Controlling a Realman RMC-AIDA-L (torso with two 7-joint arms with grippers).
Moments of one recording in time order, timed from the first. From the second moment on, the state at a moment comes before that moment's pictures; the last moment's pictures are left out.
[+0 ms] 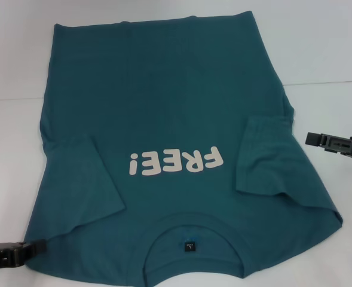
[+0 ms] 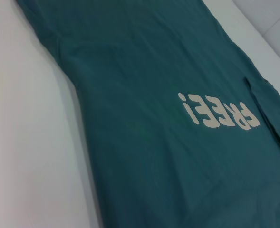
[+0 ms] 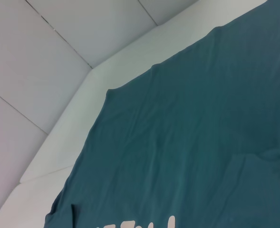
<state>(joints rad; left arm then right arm) -0.34 -2.16 0.53 0.91 2.30 1.48 -1.95 0.43 2.00 -0.57 -0.75 -1.99 -1.35 2.06</state>
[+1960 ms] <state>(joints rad) -0.34 -2.15 0.45 0.96 2.33 1.51 -2.02 0.42 1.98 -0.56 -0.72 -2.00 -1.40 2.03</state>
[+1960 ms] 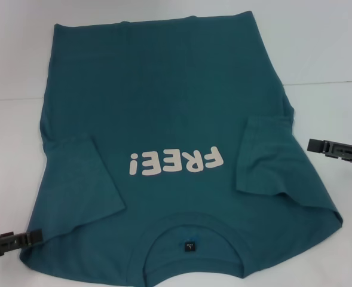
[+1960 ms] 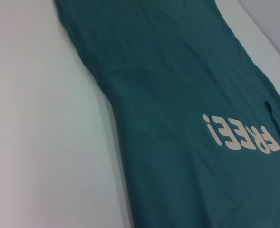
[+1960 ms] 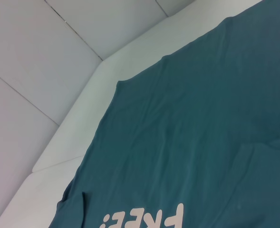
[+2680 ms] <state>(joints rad) -0.34 -2.16 0.46 0.94 2.36 1.47 -2.02 0.42 1.98 -0.56 -0.71 -2.00 -1.40 2.03</state>
